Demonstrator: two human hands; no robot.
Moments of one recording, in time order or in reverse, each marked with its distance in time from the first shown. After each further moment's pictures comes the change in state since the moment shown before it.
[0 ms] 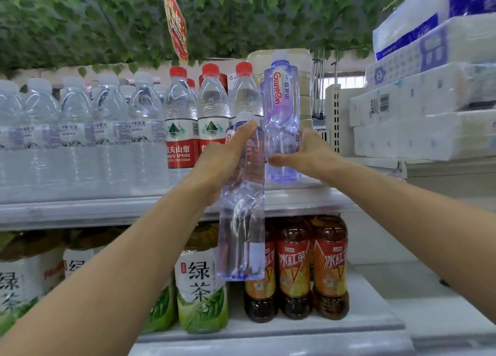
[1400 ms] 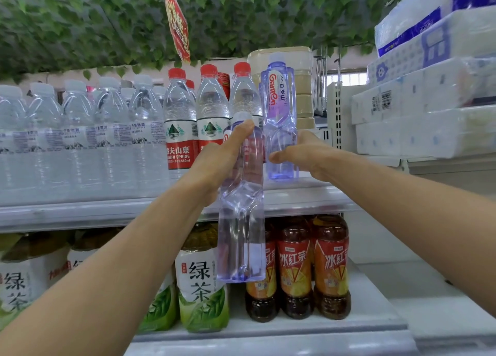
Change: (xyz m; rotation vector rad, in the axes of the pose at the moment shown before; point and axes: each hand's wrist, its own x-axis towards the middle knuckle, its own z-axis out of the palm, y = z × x) left_hand 0.010 -0.006 -0.003 0.040 -0.024 0.002; right_hand 0.021 0.002 0.004 0.234 -0.127 0.143
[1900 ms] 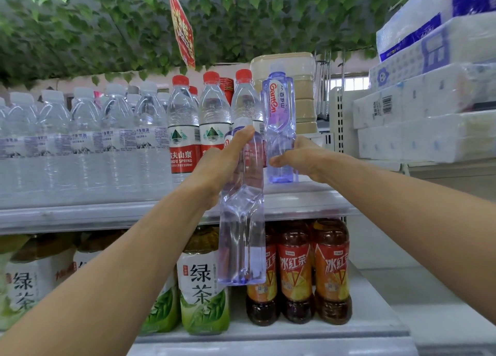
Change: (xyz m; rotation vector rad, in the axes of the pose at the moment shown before) left_hand -0.009 0.005 0.002 0.002 -0.017 0.028; right_hand 0.009 0.001 0.003 0.015 -0.057 0.034
